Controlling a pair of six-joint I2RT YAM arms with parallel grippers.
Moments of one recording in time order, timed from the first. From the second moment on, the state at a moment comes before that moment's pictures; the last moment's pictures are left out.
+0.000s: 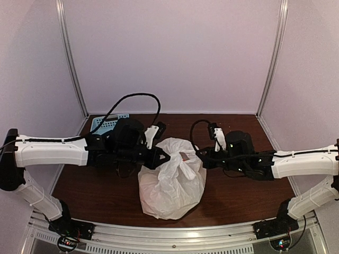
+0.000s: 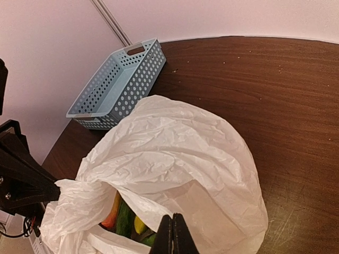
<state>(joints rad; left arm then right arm) -1.01 1.46 1.01 -0.12 0.09 -0.45 0.93 1.29 0.69 0.19 0.14 0.56</state>
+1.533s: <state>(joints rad) -0.92 1.37 0.97 -0.02 0.21 -0.37 0.79 1.27 0.71 0.11 0.24 0.66</state>
